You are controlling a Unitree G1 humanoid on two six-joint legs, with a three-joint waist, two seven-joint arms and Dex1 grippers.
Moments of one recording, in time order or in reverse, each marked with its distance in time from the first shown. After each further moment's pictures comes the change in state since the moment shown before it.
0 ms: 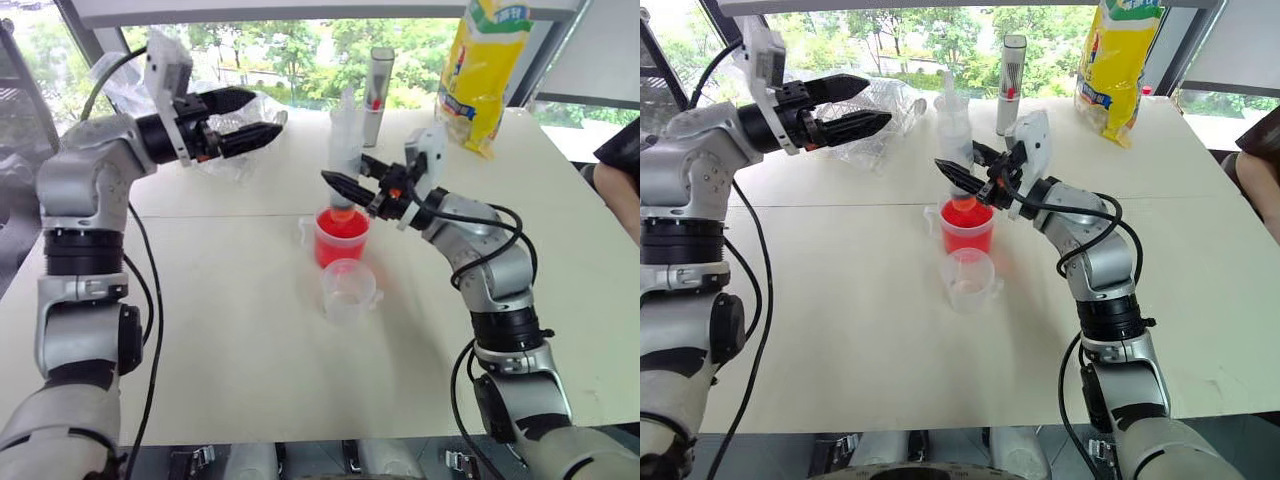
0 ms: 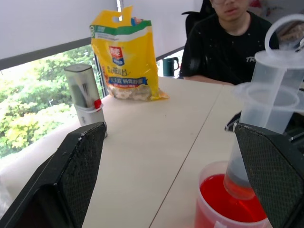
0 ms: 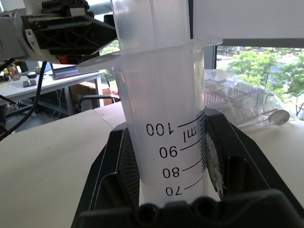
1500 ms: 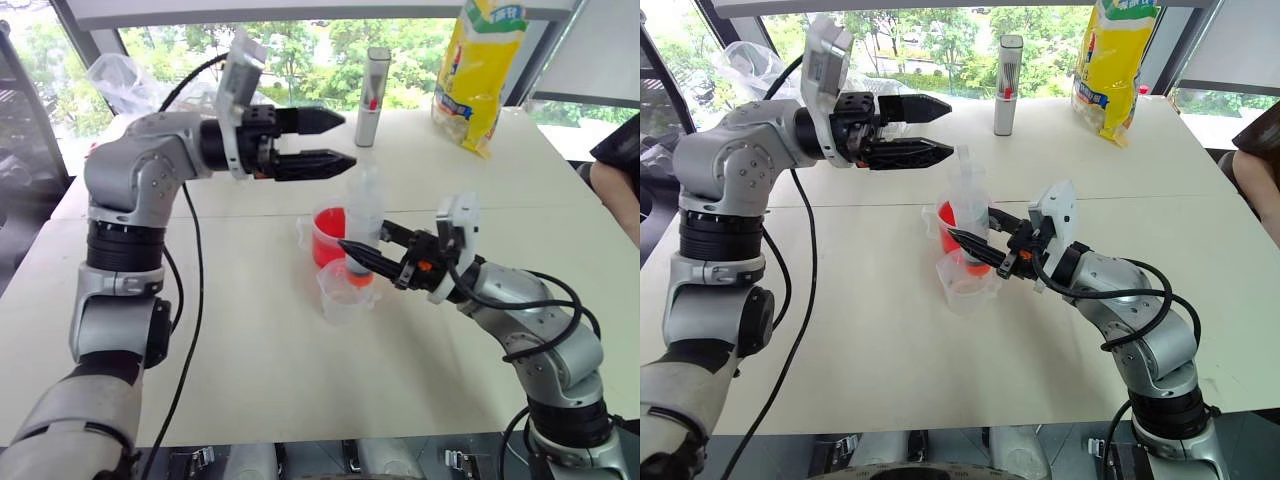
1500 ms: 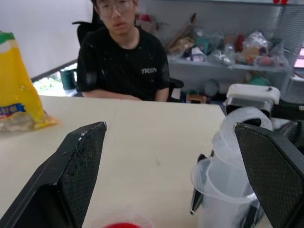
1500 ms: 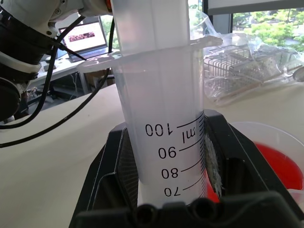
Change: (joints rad) left arm -0.068 -0.119 -0.119 -0.145 -0.150 0.197 -0.165; right arm 0.395 -0.169 -0.023 -0.524 0.233 0.203 -0.102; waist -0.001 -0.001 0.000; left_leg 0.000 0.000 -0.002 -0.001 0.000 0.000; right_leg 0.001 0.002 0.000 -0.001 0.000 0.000
